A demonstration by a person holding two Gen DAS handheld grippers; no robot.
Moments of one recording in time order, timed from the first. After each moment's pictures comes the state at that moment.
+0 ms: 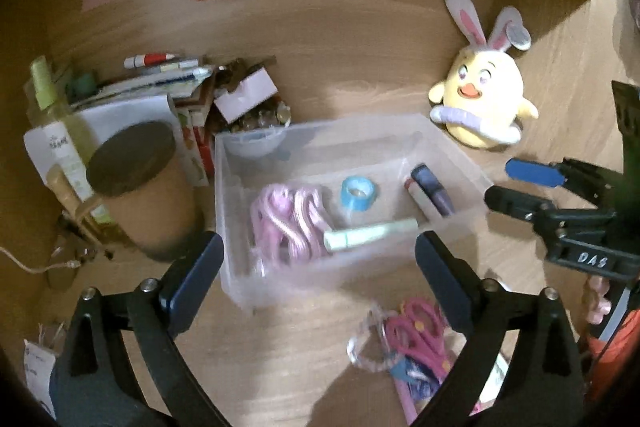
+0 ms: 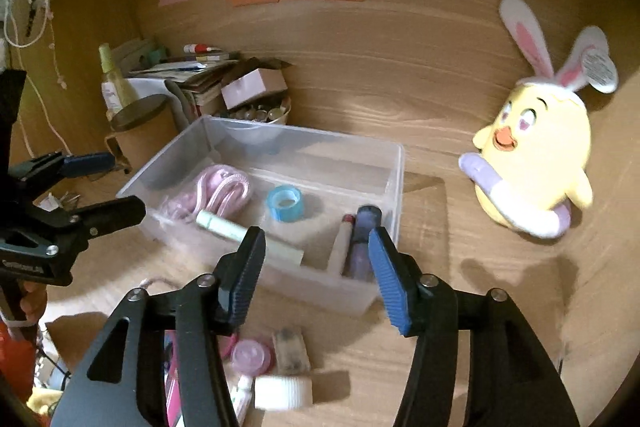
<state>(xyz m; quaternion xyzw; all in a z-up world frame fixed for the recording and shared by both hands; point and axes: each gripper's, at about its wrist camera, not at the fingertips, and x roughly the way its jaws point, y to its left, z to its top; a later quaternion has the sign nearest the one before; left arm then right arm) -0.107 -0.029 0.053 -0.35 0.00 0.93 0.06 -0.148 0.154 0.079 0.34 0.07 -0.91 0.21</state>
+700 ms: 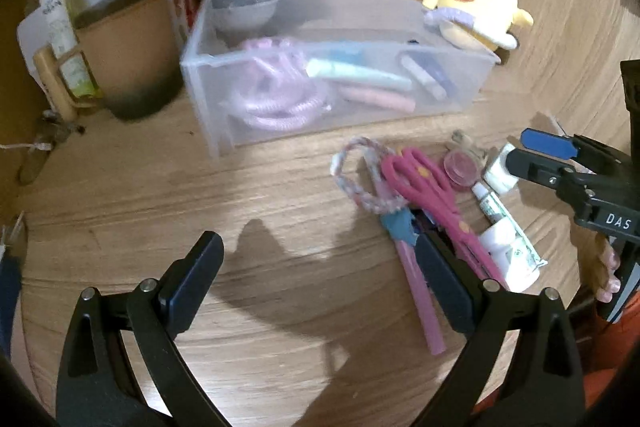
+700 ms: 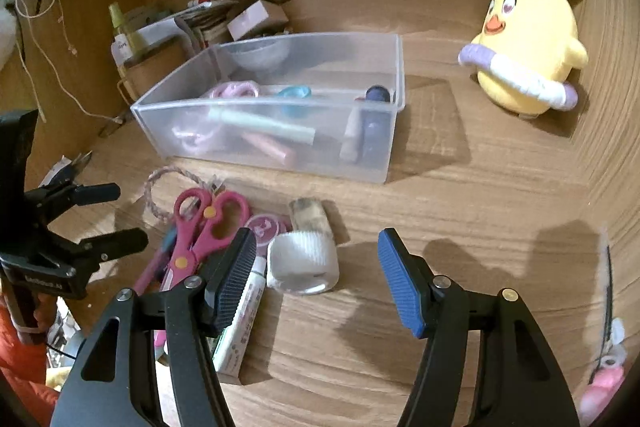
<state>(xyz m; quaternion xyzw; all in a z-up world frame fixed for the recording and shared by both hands) -0.052 -0.018 -0.029 -0.45 -0.02 0.89 0.07 -0.095 0.178 0.012 0.40 0.03 -0.89 0.21</state>
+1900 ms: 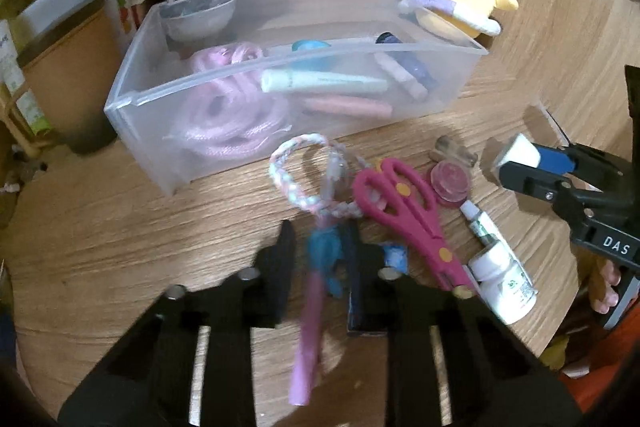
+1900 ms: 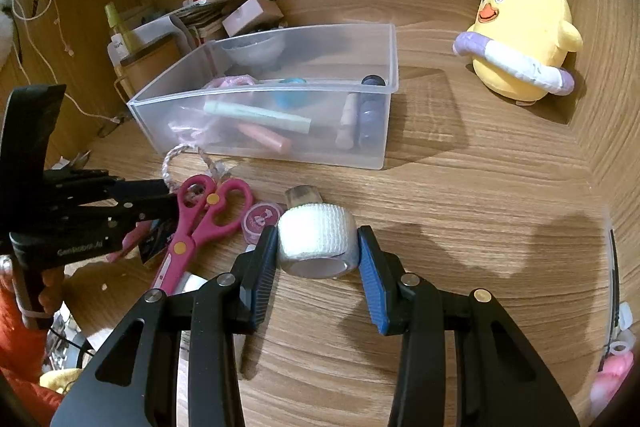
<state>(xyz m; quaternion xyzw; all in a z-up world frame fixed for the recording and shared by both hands) -0.081 -0.008 -0.033 -0.46 0.01 0.88 0.11 -0.090 0.180 0.008 0.40 0.02 -0.89 0.21</state>
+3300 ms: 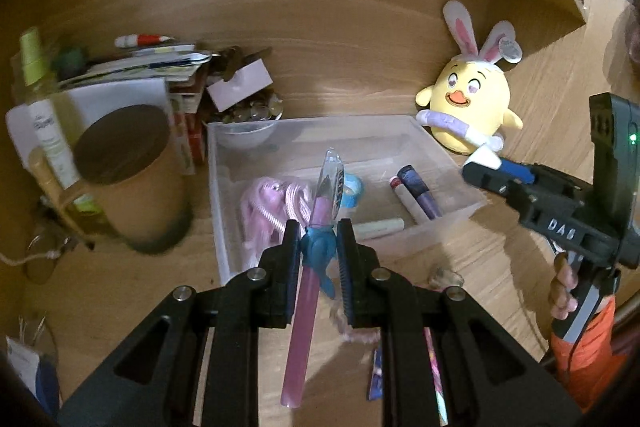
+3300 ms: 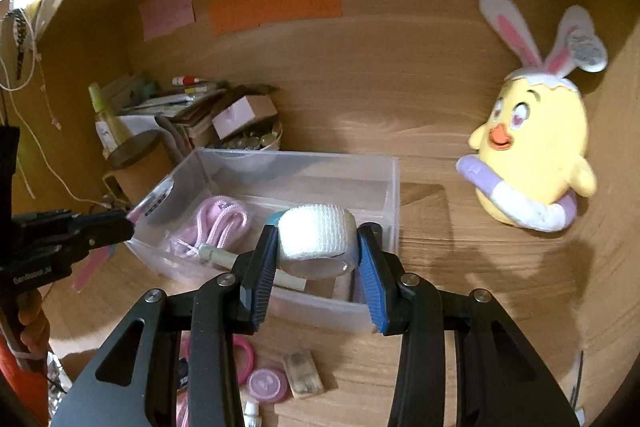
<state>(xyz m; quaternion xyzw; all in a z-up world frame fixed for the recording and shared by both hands) -0.115 -0.051 0.054 -0.36 -0.05 0.92 0.10 -0.166 0.152 0.082 0.32 0.02 -0.92 0.20</state>
